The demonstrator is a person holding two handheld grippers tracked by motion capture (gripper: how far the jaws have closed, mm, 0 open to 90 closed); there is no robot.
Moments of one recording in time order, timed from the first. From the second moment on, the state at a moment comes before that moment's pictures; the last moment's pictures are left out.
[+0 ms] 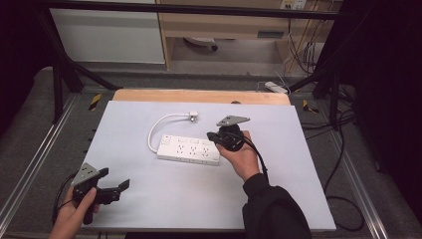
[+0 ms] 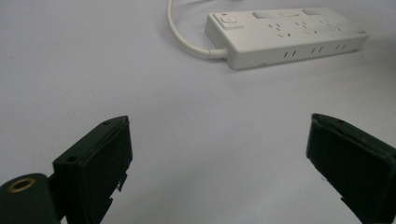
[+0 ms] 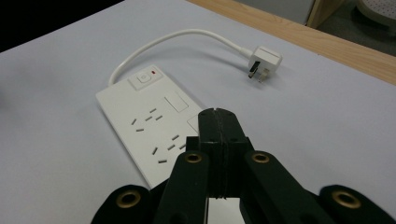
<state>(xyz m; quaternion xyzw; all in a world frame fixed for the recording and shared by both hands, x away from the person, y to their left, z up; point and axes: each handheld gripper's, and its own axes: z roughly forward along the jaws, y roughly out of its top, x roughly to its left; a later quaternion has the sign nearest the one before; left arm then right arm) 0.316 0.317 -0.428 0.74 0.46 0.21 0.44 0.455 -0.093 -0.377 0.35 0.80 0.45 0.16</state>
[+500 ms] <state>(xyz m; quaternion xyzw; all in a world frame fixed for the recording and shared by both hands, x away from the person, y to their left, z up) 0.316 0.317 -0.428 0.74 0.47 0.20 0.44 0.468 -0.078 -0.385 0.35 0.81 0.45 0.16</state>
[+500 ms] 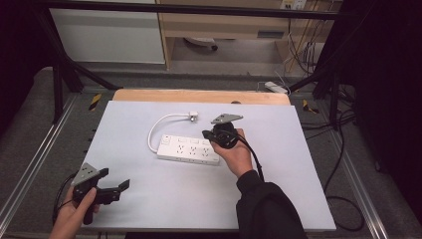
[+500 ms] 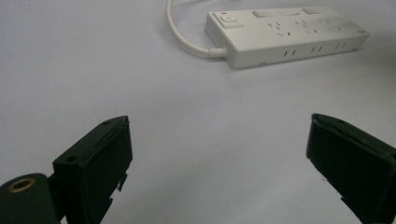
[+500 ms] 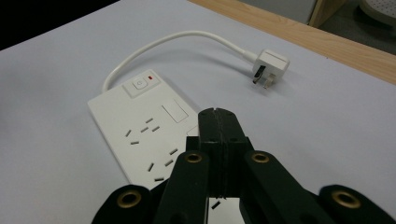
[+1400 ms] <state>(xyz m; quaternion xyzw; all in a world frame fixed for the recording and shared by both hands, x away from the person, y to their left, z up) 0.317 0.318 -0.428 0.74 0.47 0.20 0.44 0.485 -0.053 -0.398 0.35 0.83 0.42 0.16</state>
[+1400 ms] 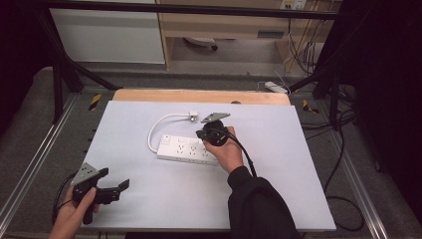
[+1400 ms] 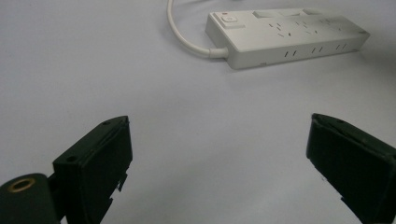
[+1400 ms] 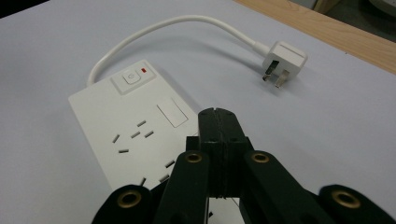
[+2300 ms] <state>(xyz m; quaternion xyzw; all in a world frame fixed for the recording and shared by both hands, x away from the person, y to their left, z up) 0.317 0.318 -0.428 0.74 0.46 0.21 0.44 0.493 -0.041 -0.417 0.35 0.84 0.39 0.15</state>
